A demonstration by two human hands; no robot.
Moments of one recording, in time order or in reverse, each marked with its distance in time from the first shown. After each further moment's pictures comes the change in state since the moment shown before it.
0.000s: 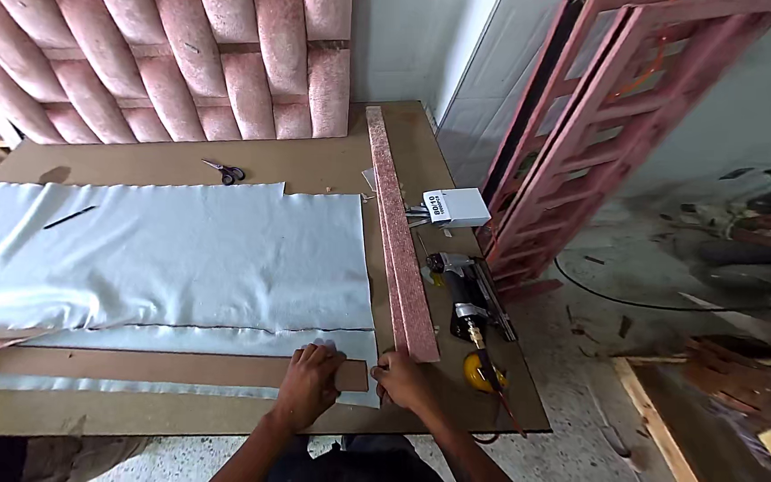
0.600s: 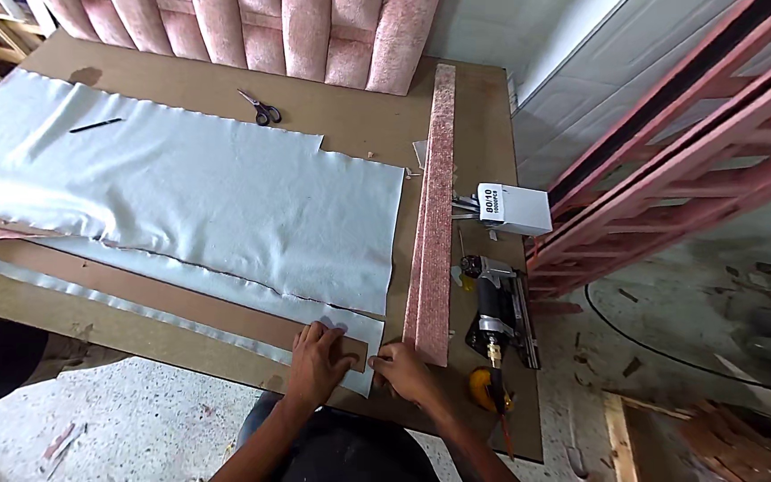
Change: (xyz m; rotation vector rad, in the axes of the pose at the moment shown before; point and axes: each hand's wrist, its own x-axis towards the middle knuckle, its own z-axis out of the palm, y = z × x) left_hand 0.002 0.028 0.039 -0.214 0.312 -0.417; right_hand 0.016 -0.002 -0.019 -0.111 -0.216 -0.084
